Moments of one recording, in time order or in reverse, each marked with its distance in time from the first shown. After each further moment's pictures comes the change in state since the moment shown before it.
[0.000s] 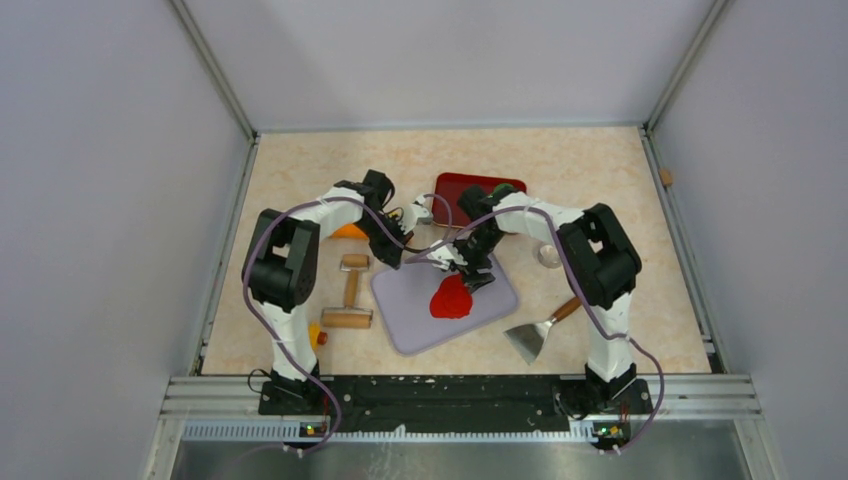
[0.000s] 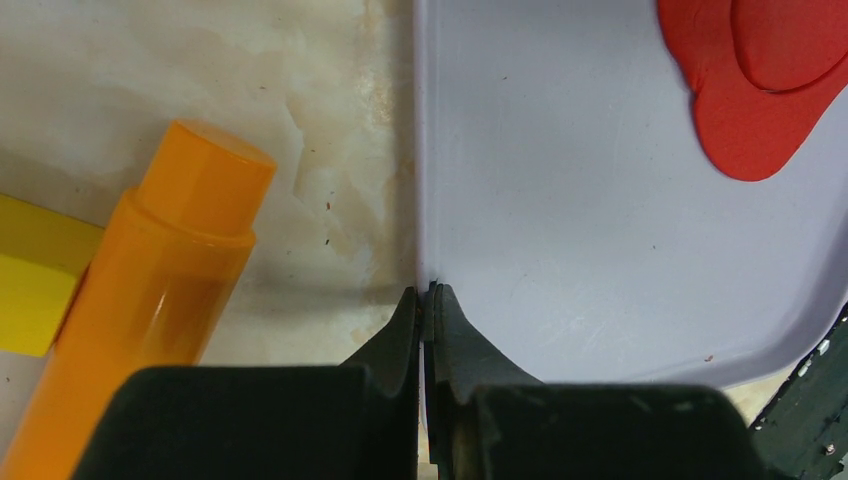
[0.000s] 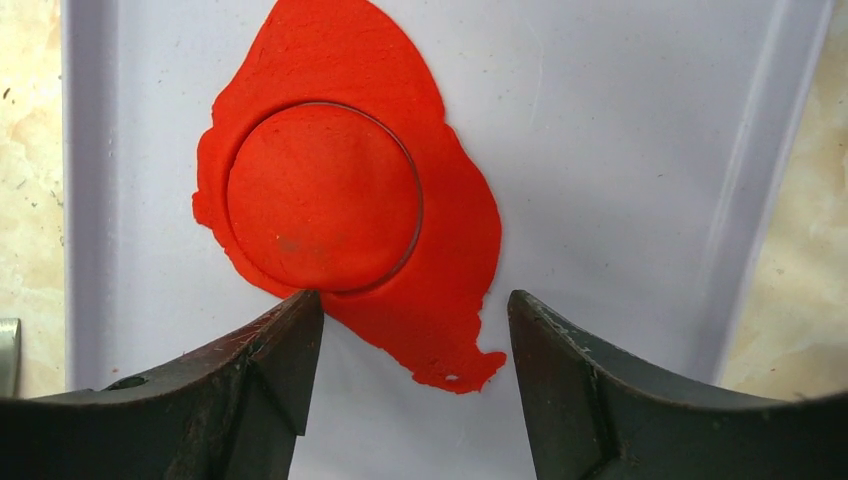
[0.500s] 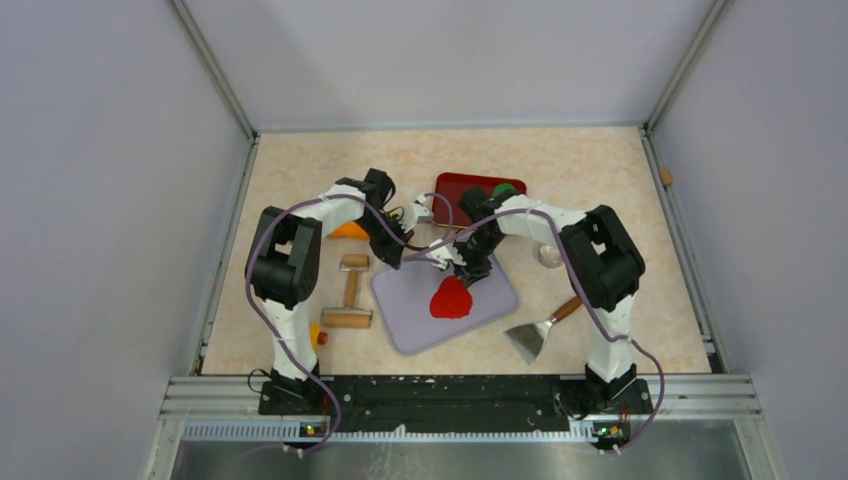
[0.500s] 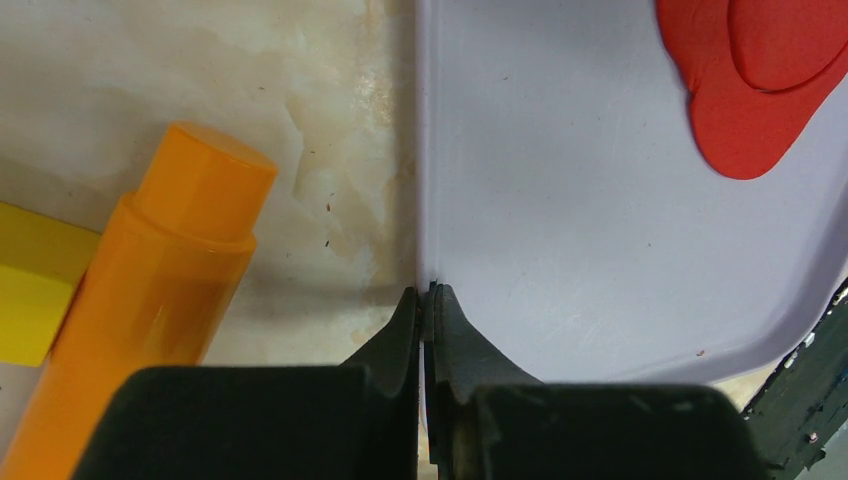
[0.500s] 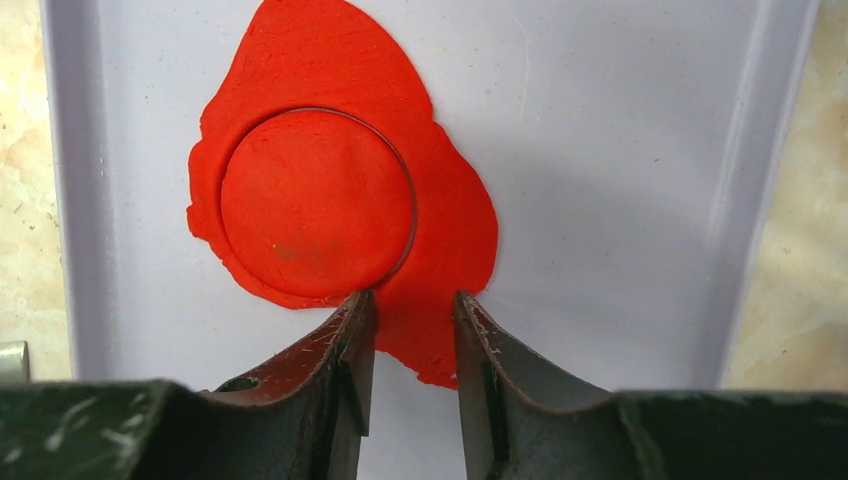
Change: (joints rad) left arm 0.000 0.029 0.037 -0.039 0.003 0.000; right arm 0.006 -0.015 -0.026 0.050 0.024 0.085
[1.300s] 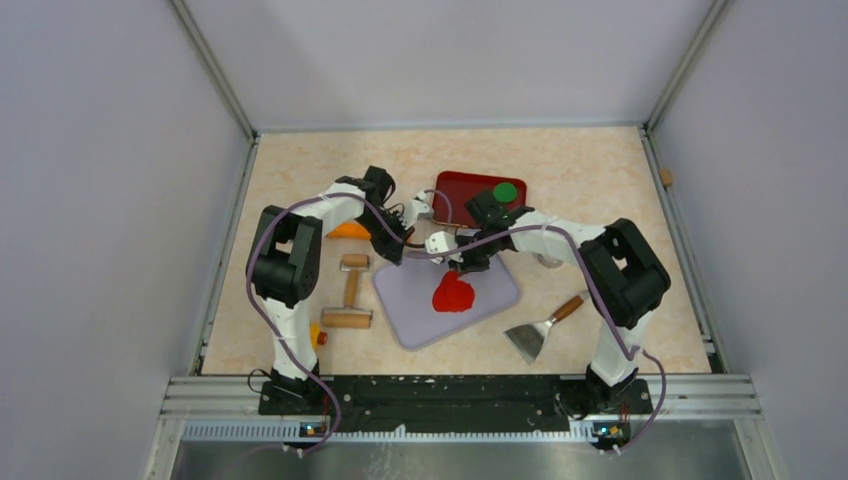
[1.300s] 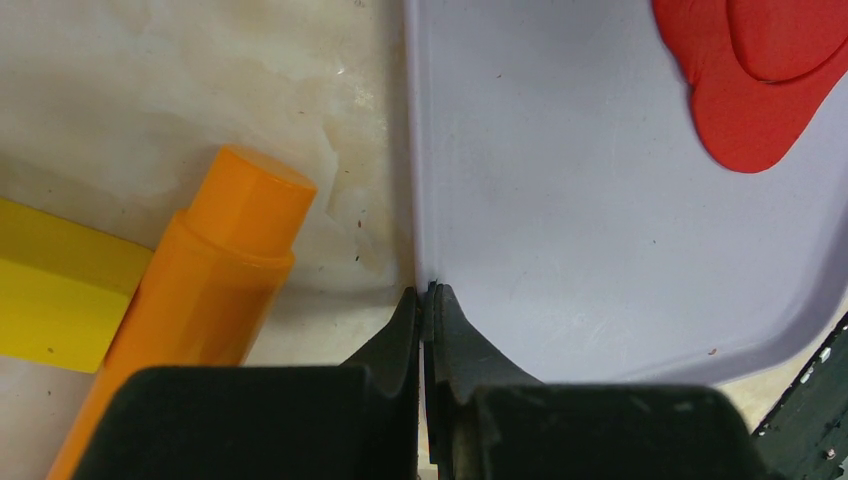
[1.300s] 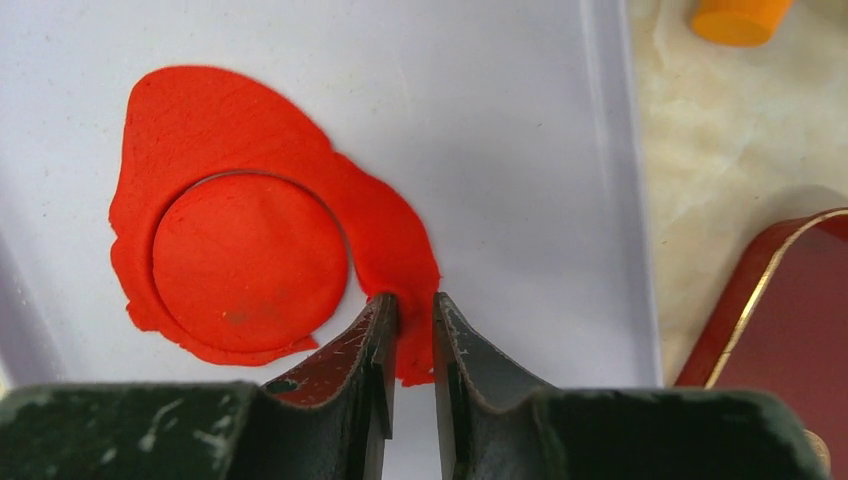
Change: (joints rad) left arm 0.005 0.013 0.019 0.021 0.006 0.000; right arm 0.014 -0.166 -0.226 0.406 0.101 0.307
